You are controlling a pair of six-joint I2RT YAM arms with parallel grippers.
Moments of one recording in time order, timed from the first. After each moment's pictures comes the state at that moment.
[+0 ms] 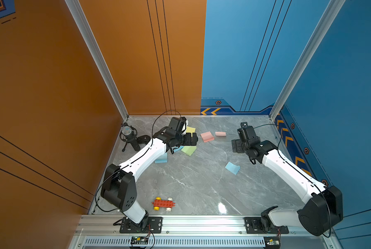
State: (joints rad) left arm -0.49 1.58 1.32 -0.53 0.13 -0.41; right arm 0.41 1.36 1.14 -0.67 0.44 0.18
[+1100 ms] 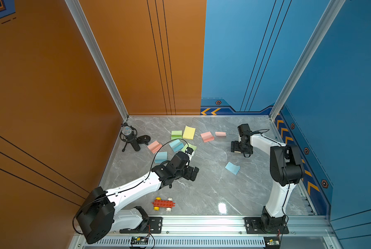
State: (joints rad) left arm -0.77 1.23 0.73 -0.25 -0.07 -0.28; right arm 0.15 1.96 1.33 -0.62 0.07 0.27
